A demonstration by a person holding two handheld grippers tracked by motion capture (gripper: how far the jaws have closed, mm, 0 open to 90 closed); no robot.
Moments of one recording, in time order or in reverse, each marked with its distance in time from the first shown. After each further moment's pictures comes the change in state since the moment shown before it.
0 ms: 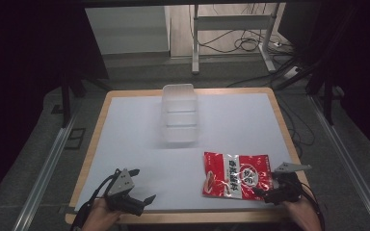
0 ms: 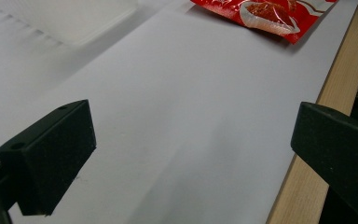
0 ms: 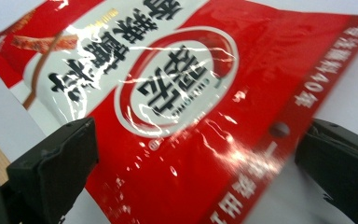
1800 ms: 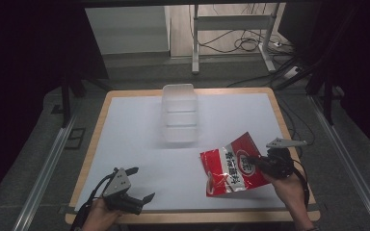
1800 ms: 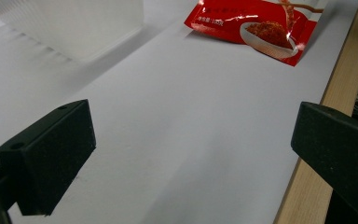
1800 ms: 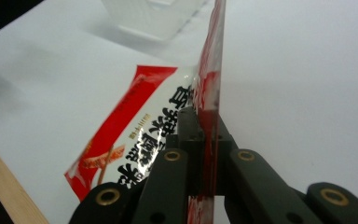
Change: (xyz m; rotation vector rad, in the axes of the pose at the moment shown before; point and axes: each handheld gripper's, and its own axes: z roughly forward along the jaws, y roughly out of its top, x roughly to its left) left arm 0.002 -0.001 -0.004 -0.074 0.008 -0.007; right arm 0.030 0.086 -0.017 -0.116 0.003 0.017
